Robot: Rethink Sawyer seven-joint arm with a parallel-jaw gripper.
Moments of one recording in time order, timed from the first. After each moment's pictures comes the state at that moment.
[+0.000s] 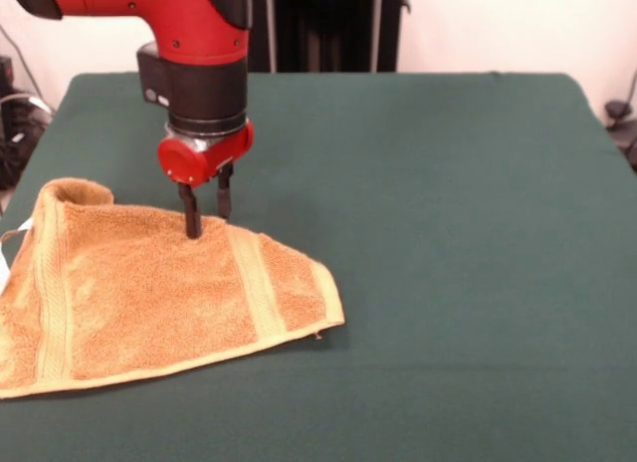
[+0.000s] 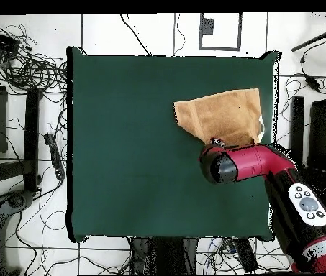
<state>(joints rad) -0.73 -0.47 0.48 1.61 -0.92 0.47 0.94</state>
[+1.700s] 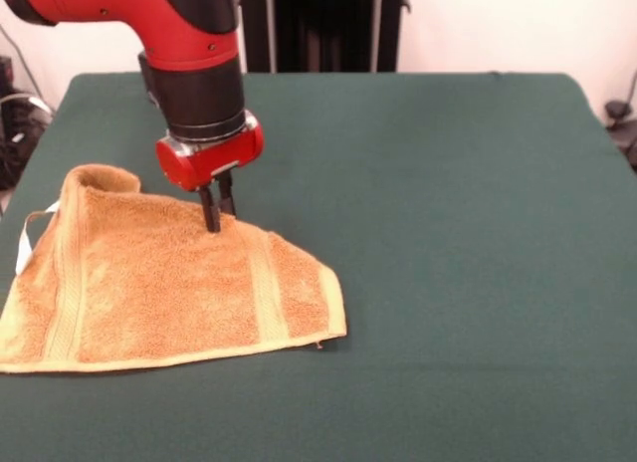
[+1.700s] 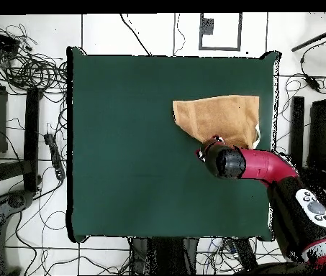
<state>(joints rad) -0.70 -0.44 0.37 1.60 -0.53 0.42 0.94</state>
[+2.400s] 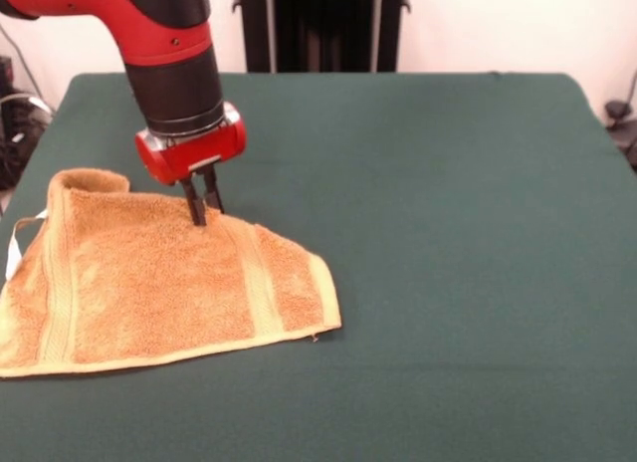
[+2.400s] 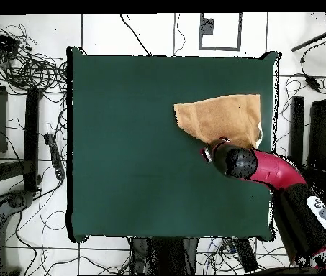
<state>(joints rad) -0.74 -0.44 0.35 1.62 -0.39 0.44 0.94</state>
